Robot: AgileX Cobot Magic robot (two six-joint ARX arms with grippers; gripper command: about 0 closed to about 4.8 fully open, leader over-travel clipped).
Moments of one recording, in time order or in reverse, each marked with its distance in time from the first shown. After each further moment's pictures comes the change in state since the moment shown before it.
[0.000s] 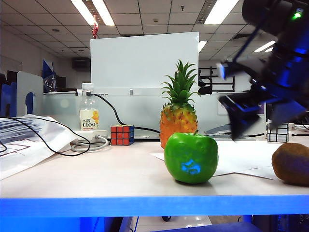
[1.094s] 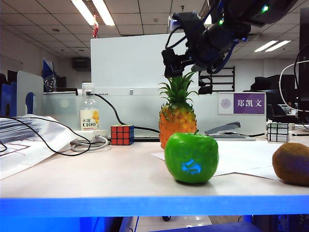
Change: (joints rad) left arm 0.000 0.000 0.000 0.000 0.001 0.000; right arm -0.048 0.423 0.457 0.591 -0.189 -0.237
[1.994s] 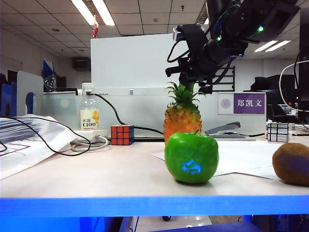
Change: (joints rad) left arm 0.000 0.000 0.000 0.000 0.000 0.000; right arm -0.028 0.080 0.017 0.099 0.019 0.035
